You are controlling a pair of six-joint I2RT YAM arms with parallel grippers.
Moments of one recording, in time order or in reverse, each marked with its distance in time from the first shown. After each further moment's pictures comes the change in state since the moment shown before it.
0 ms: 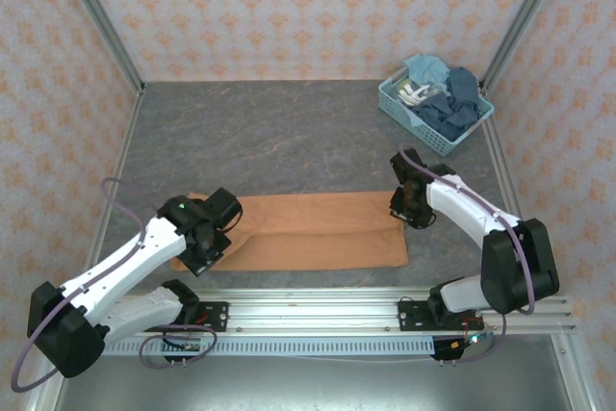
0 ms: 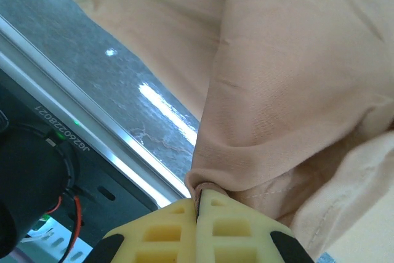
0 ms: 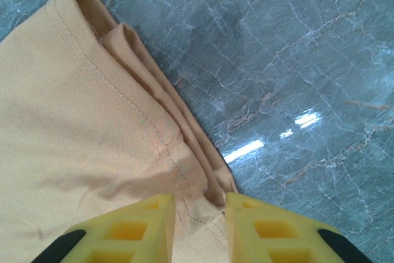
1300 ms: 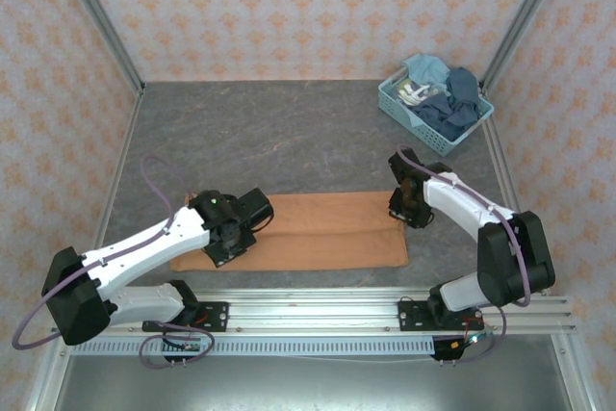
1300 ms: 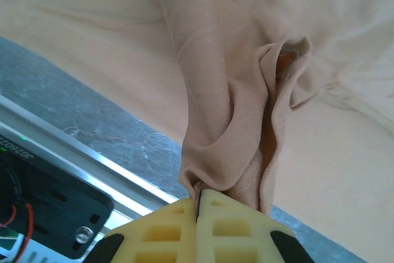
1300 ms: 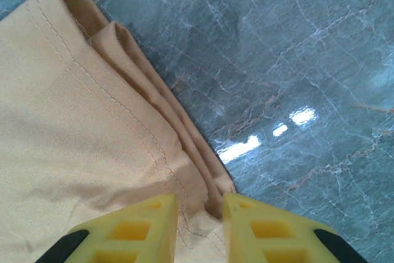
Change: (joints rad) left arm -0.196 0.155 0.112 0.064 -0.056 0.011; right arm 0.000 0.040 0.007 0.007 0.000 -0.003
